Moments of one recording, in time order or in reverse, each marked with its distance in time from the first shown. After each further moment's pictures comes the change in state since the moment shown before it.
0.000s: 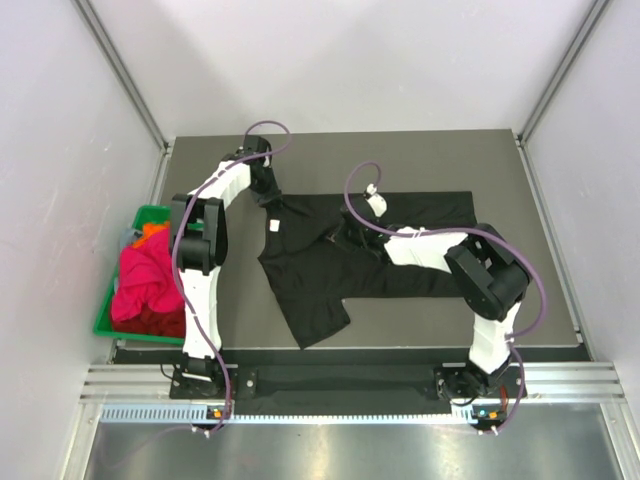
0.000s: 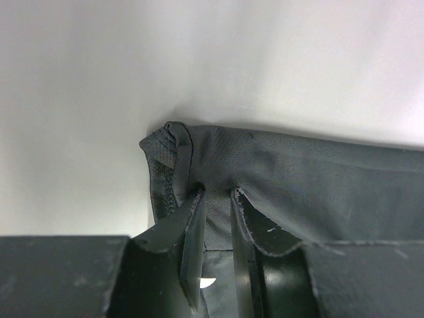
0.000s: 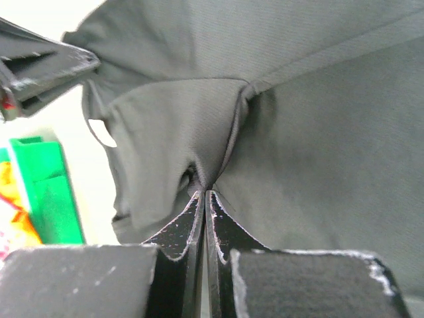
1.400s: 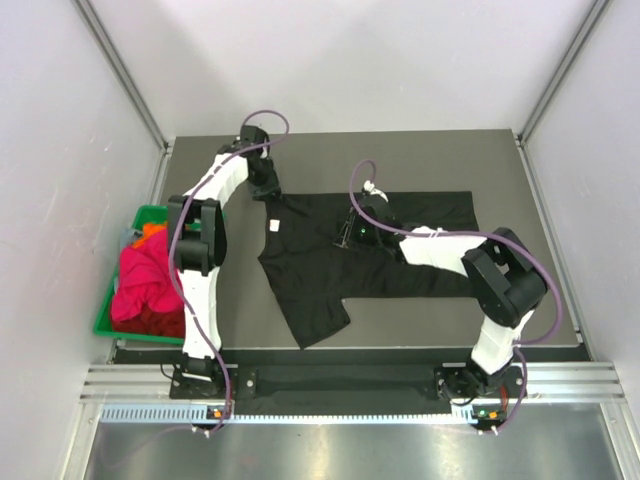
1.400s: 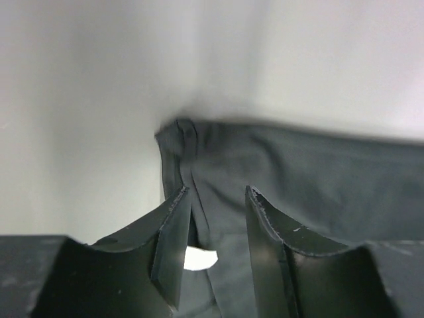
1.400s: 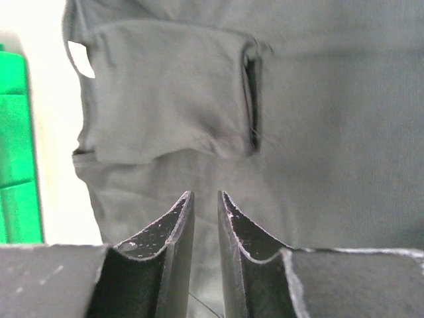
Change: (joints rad) left arm 0.000 0.001 0.090 -0.076 -0.031 0.036; right arm -0.066 -0.094 -0.082 -0.028 -0.201 -0.303
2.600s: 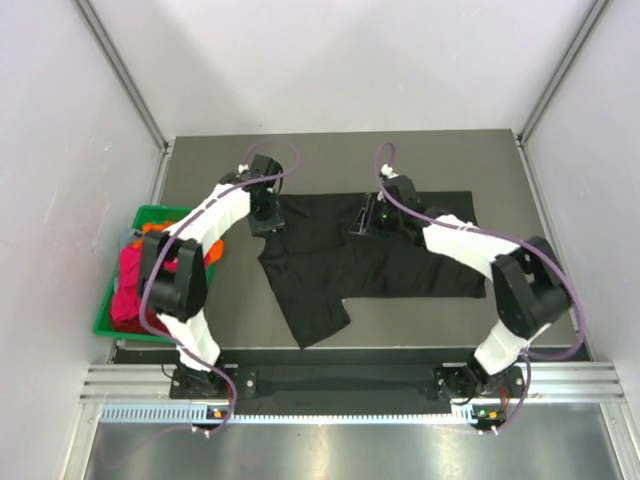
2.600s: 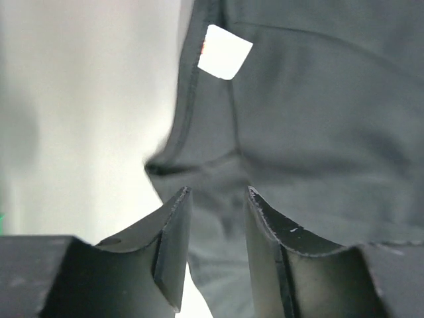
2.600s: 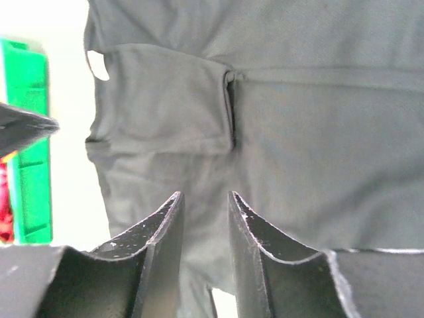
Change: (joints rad) left arm -0.163 -0.445 -0.523 -0.057 -0.171 -0.128; right arm -0.133 -0.085 0.072 -0.180 -0.142 -0.147
